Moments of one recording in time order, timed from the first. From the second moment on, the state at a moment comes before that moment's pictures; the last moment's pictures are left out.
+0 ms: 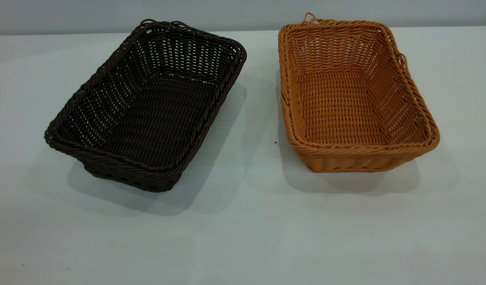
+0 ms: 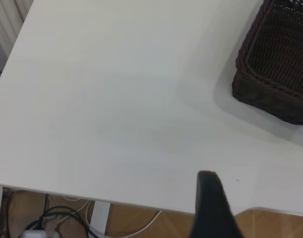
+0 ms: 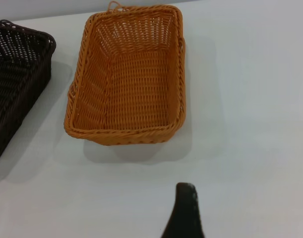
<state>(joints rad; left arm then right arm) 0.03 -0.02 -0.49 0.05 1.14 -0.15 0.05 -0.02 -0.46 0.13 1.13 0.04</state>
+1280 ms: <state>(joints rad) 0.03 0.71 -0.53 0.03 0.87 -0.05 0.05 0.93 -0.47 0.67 0.85 -0.30</state>
